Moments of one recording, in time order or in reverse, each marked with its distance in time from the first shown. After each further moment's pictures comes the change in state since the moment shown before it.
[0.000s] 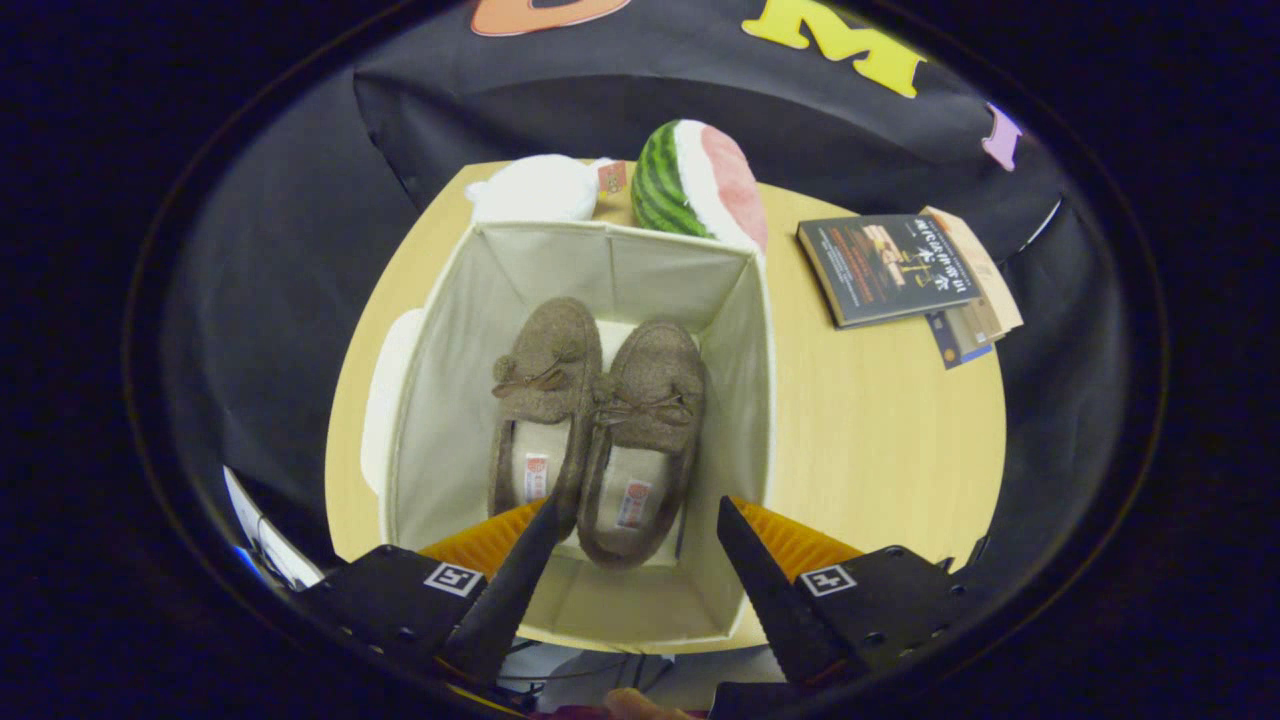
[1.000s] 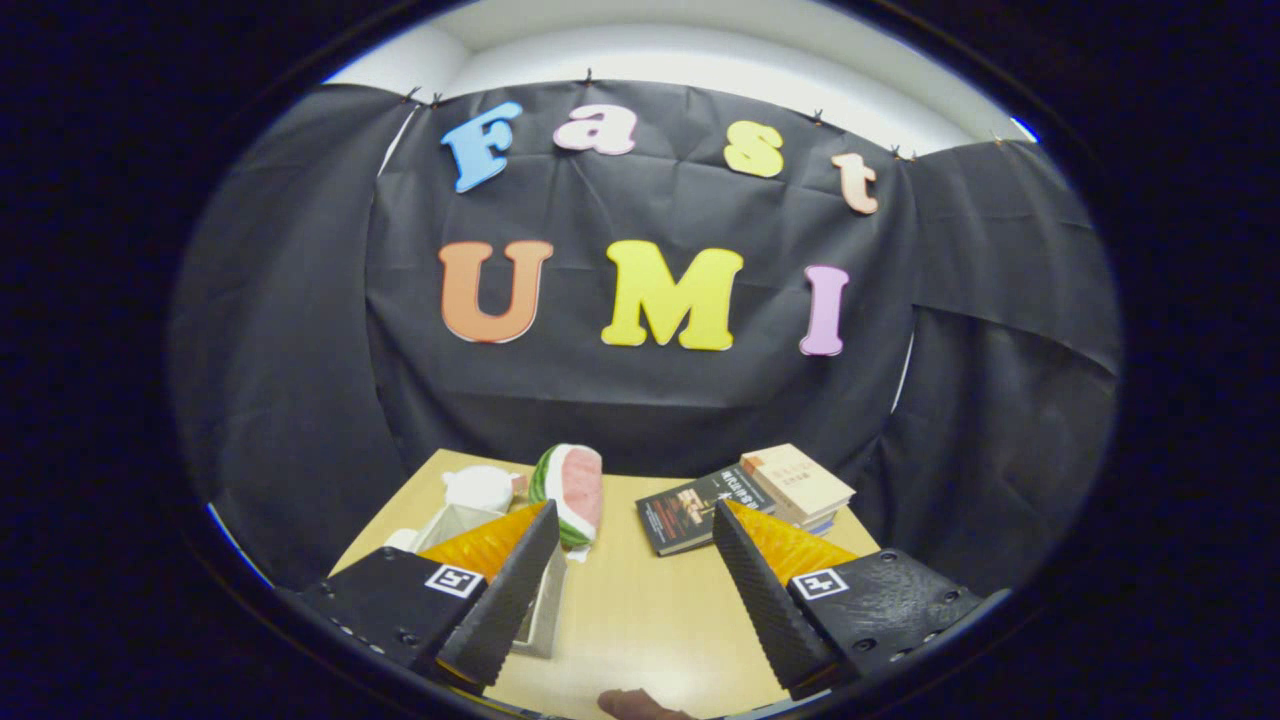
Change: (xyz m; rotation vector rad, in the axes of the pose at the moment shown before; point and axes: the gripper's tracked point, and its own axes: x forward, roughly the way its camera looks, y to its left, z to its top) arm -0.266 -0.199 0.011 0.141 -0.938 -0.075
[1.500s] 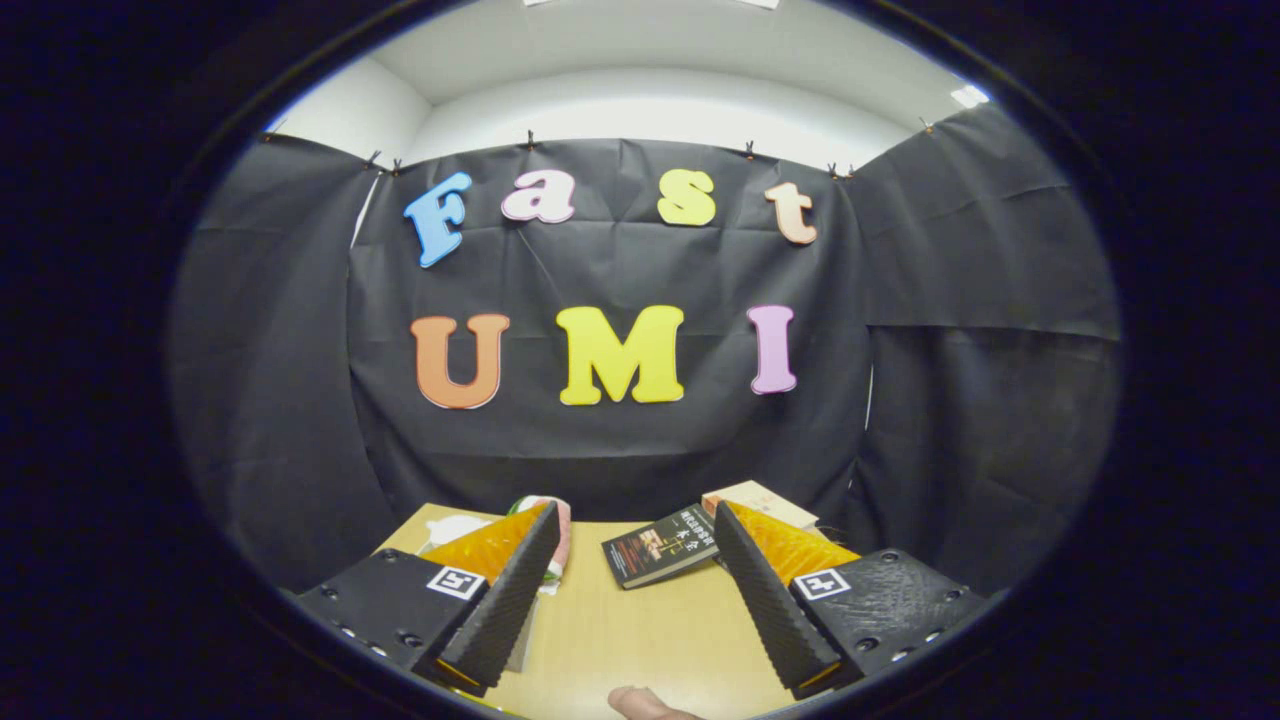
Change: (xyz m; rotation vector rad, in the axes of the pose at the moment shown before) arm -0.045 -0.084 0.018 0.087 -0.161 0.002
